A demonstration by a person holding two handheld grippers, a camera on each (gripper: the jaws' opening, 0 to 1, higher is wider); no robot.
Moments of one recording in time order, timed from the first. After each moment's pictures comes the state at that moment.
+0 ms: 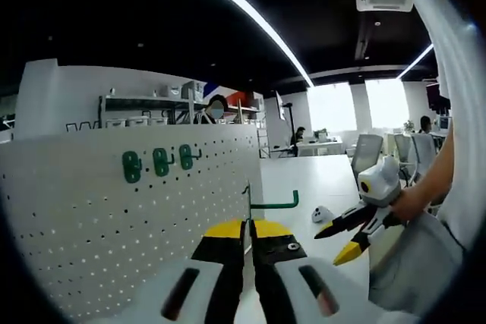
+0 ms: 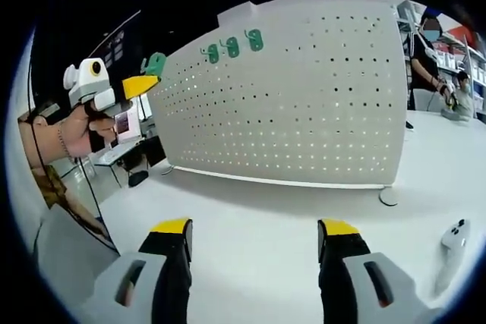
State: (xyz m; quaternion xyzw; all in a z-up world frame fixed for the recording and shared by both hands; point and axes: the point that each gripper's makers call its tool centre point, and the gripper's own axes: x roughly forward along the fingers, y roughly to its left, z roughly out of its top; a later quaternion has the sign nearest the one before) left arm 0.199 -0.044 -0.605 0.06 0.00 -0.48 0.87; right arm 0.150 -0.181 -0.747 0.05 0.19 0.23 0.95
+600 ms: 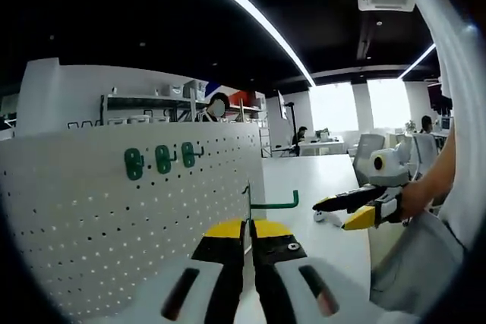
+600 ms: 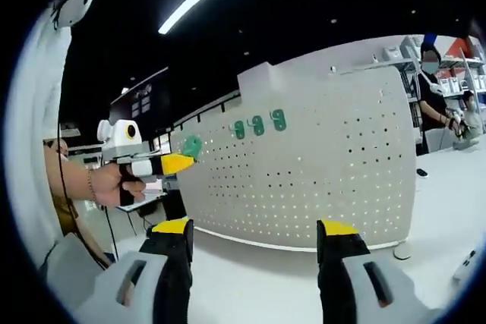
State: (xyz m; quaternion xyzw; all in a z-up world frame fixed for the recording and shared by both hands) left arm 0.201 -0.041 -0.608 0.05 0.00 -0.48 0.88; right arm 0.150 -0.167 -0.664 0.09 0.01 0.27 0.96
